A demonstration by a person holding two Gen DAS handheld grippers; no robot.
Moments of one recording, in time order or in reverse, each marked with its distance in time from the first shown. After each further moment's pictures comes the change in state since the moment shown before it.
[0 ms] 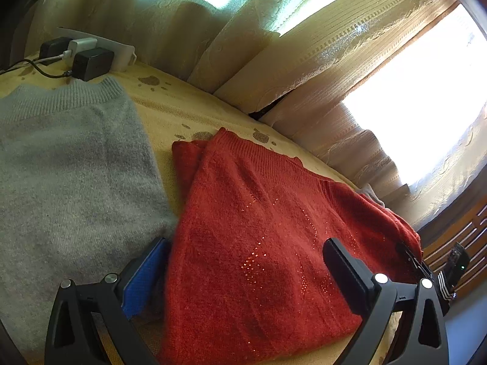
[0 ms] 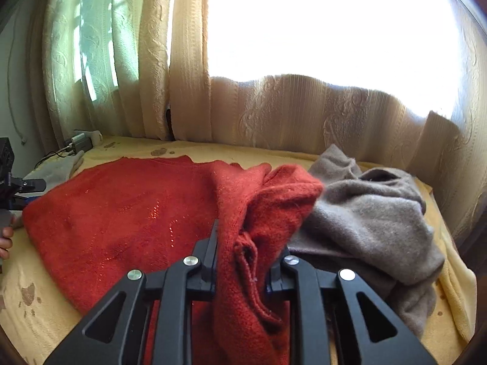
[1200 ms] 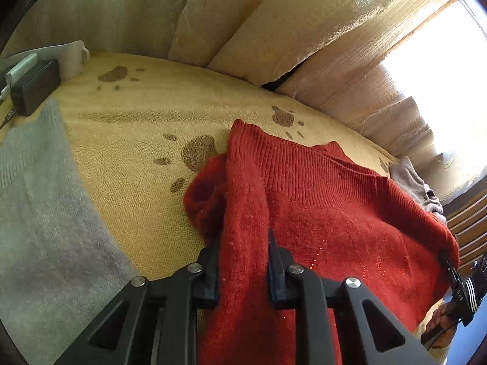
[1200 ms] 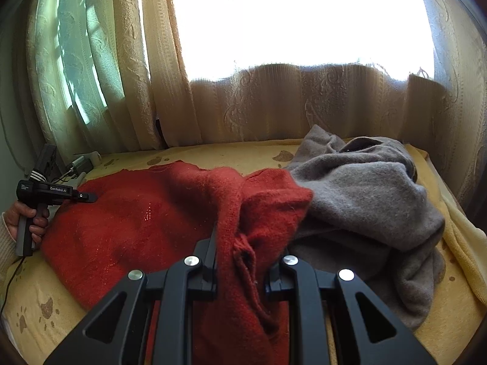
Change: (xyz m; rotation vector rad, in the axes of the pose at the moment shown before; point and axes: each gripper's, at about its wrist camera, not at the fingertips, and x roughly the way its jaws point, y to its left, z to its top) left arm 0.091 -0.004 0.063 0.155 0.252 0.145; right arm 0.003 -0.032 -0.016 0.179 0.035 0.039
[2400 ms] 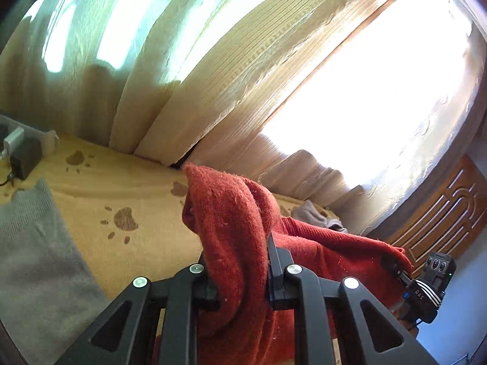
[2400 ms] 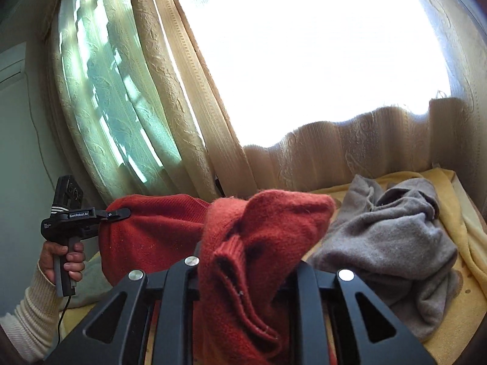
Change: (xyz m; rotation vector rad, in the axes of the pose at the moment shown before) left arm -0.155 -0.084 0.007 0.049 -0.270 -0.286; right arm -0.069 0.018 0.054 0.125 -0.184 0.256
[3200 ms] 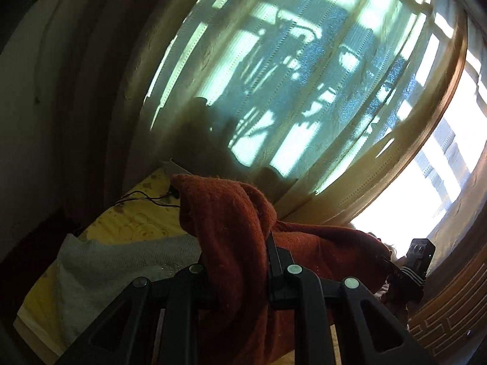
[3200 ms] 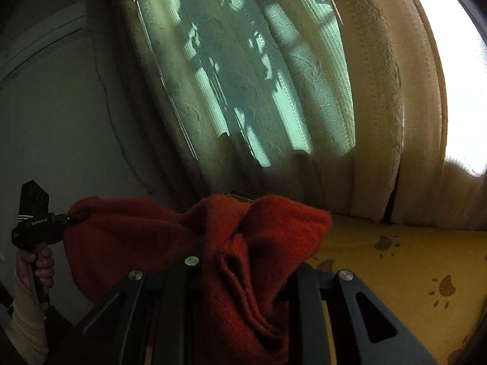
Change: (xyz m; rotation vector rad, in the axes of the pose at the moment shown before) left arm -0.340 0.130 -0.032 -0.184 -0.331 0.398; right arm 0.182 0.248 0.026 -0.154 0.169 0.408
